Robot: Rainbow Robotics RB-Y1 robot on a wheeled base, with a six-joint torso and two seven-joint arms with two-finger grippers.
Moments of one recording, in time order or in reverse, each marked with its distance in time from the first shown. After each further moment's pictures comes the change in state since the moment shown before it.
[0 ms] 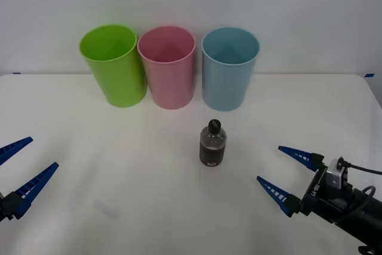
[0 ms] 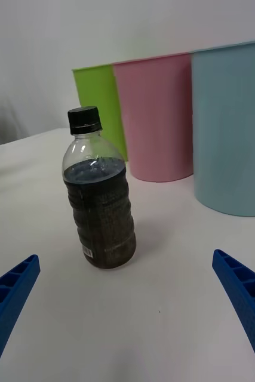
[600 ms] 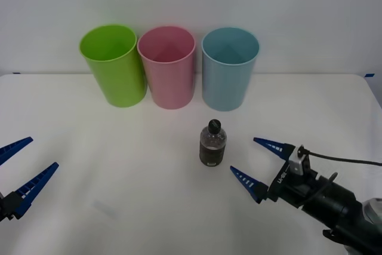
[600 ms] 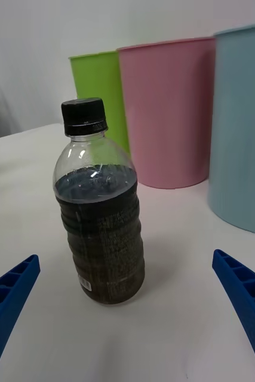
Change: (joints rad) right arm -0.084 0.021 0.160 0.000 -0.007 0.193 0.034; left arm 0.000 0.000 0.000 0.000 0.000 0.000 0.000
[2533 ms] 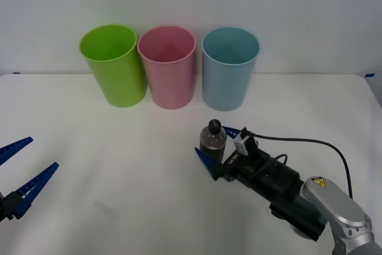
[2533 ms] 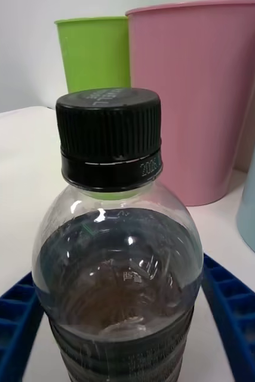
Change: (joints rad) right arm -0.166 0.053 0.275 0.000 0.030 0.402 0.005; left arm 0.000 0.000 0.000 0.000 0.000 0.000 0.000
